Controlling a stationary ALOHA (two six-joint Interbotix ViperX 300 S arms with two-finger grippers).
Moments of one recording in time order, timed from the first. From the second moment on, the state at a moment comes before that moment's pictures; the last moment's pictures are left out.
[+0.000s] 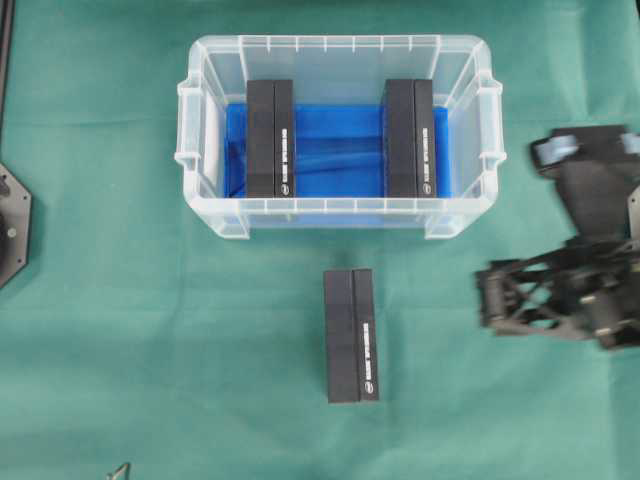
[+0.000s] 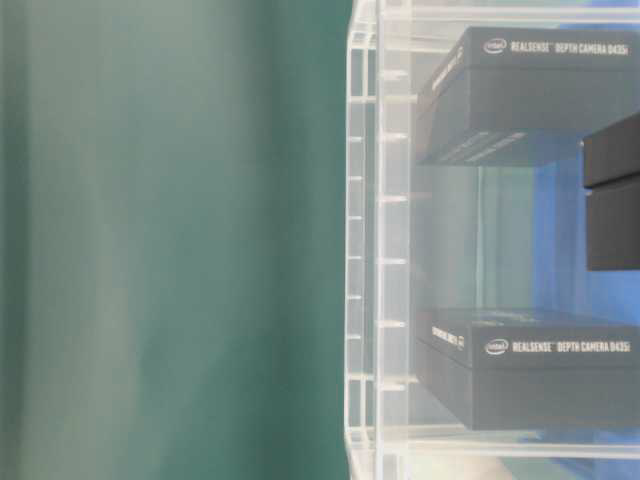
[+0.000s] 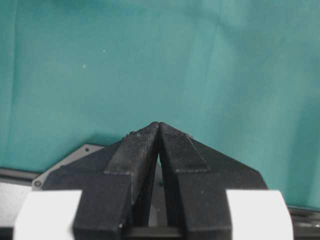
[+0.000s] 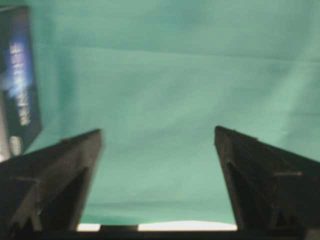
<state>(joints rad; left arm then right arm) -0.10 -0.81 0.52 0.03 1.42 -0.31 0.41 -0.25 0.31 -0.14 1.47 2.09</state>
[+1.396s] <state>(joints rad) -0.10 -0.81 0.52 0.03 1.42 -0.31 -0.16 -0.49 0.51 -0.17 1.45 1.49</state>
